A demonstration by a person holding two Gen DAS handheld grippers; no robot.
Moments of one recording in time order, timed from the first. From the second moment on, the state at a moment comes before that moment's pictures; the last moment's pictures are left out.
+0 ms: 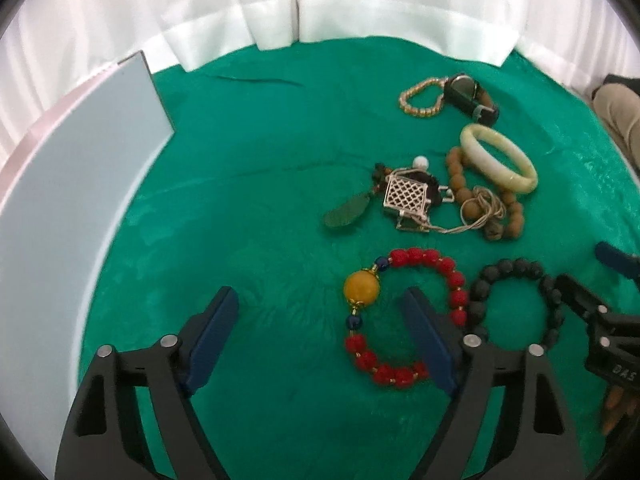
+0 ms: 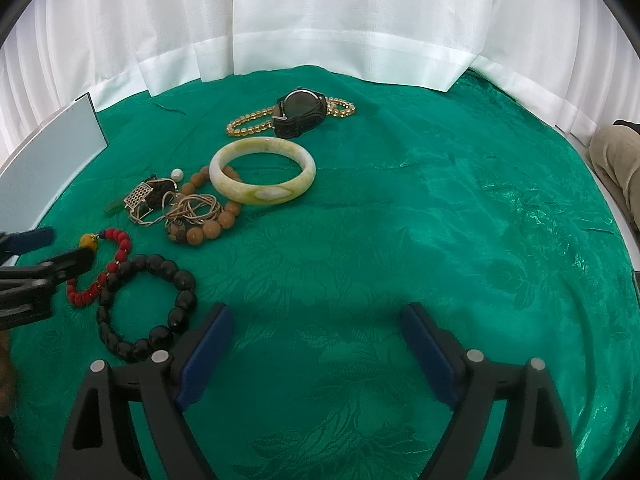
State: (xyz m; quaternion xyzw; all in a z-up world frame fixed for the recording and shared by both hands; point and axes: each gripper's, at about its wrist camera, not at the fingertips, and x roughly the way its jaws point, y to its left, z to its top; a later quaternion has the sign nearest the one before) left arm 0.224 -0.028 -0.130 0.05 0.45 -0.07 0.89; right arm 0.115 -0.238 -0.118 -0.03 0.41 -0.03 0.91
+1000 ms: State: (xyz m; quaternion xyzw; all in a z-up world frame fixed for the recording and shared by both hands) left arm 0.147 0.056 -0.087 -0.12 0.41 -0.09 0.90; right arm 0.107 -0.172 -0.063 -0.06 0.38 0.16 0.91
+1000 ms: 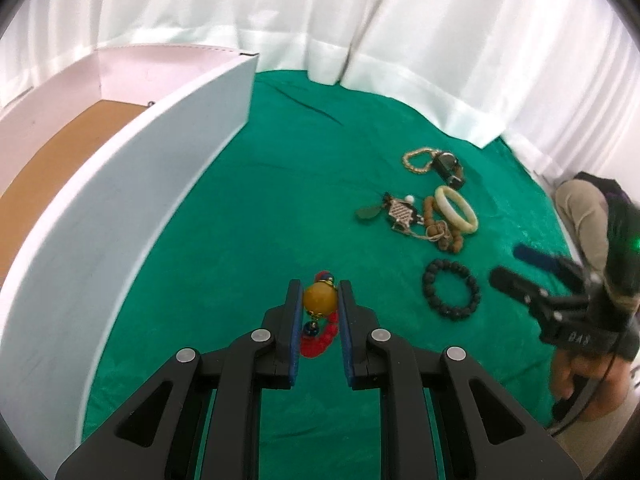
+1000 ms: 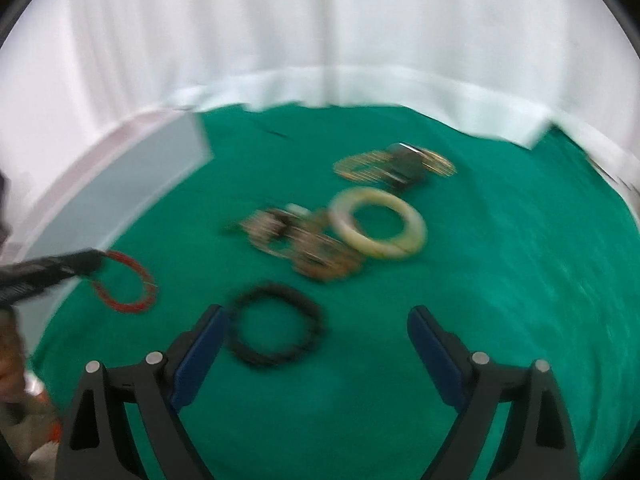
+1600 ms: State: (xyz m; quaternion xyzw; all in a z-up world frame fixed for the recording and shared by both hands) left arm 0.127 0.080 -0.098 -0.14 0.42 -0.09 0.89; right arm 0.201 -0.093 -0.110 -0.10 0.48 0.14 0.86
